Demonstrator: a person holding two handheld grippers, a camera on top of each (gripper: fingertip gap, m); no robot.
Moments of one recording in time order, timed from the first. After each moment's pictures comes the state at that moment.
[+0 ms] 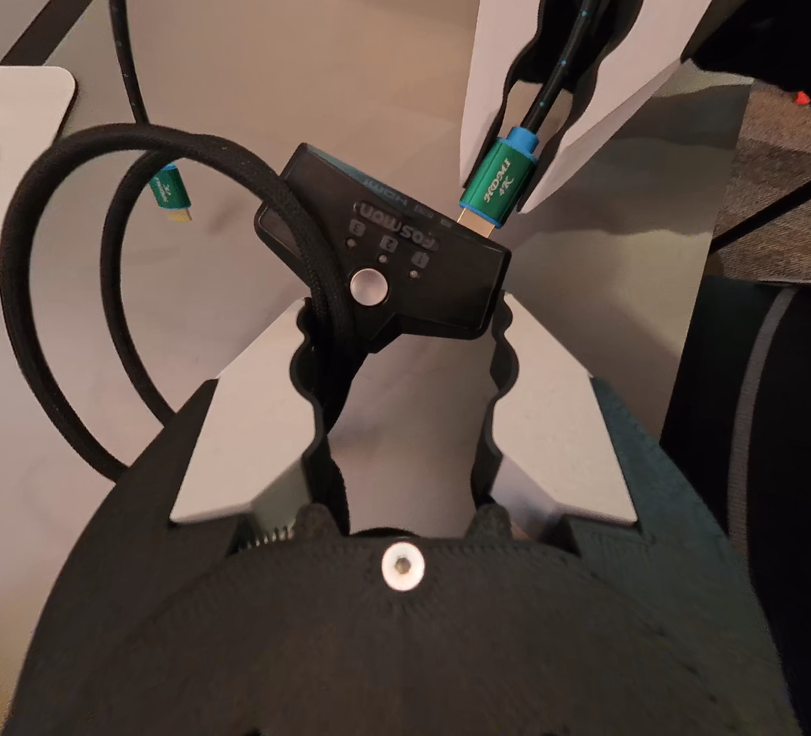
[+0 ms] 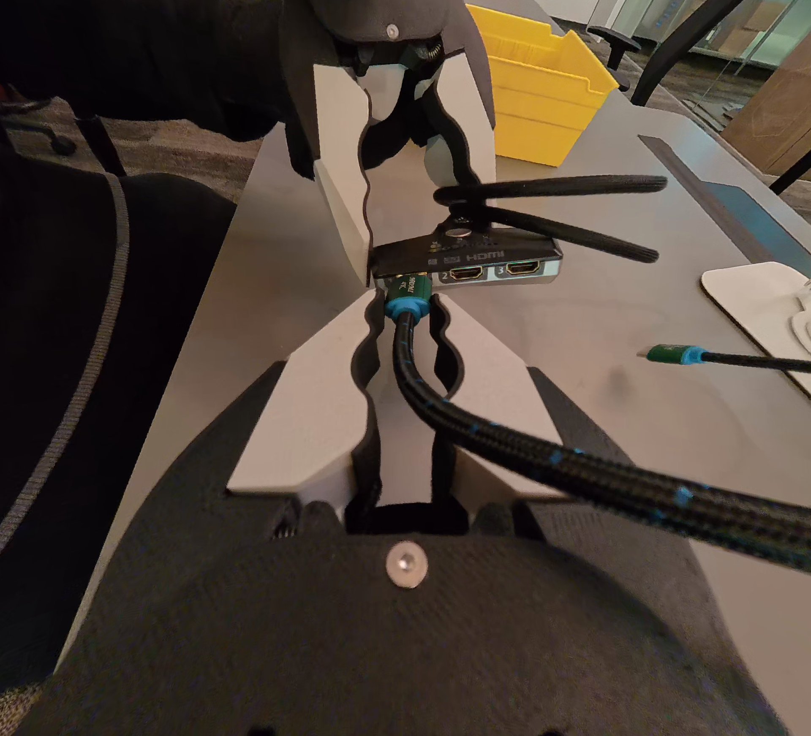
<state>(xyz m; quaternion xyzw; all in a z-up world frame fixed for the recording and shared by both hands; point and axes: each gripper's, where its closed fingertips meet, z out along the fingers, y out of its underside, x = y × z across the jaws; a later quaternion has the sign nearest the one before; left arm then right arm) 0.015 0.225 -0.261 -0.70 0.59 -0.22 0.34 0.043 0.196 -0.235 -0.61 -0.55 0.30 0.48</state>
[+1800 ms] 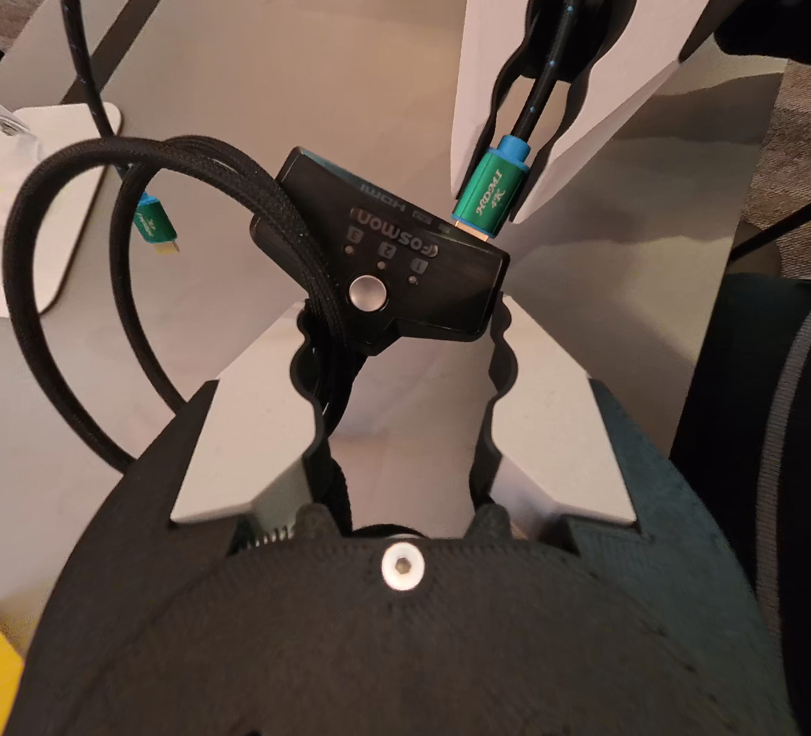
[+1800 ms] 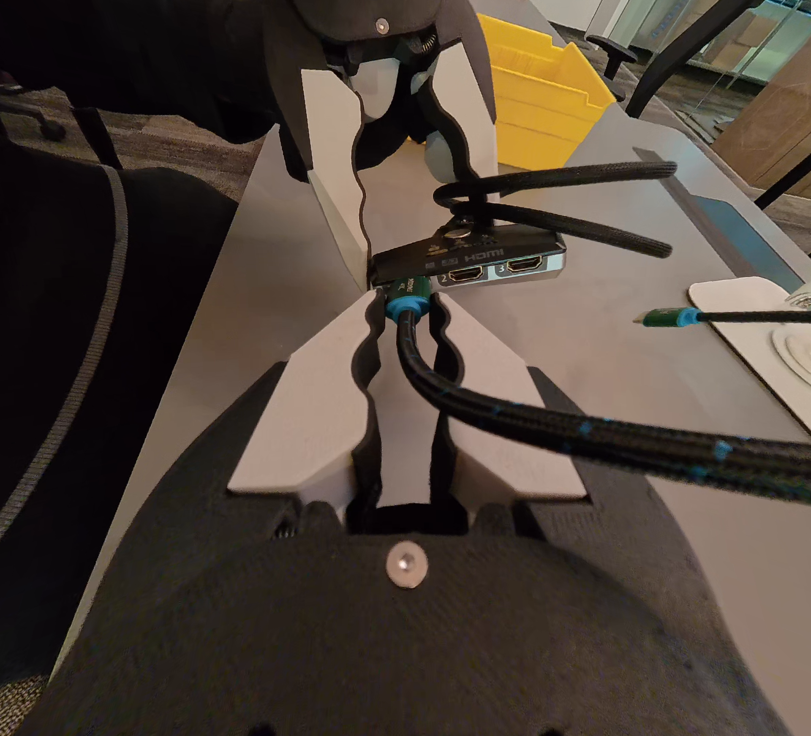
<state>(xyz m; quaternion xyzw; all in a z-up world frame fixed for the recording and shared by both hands) 0.020 0.222 -0.253 -0.69 0.60 -0.18 0.36 0.043 0.192 -0.230 -0.60 -0.56 0.28 0.49</state>
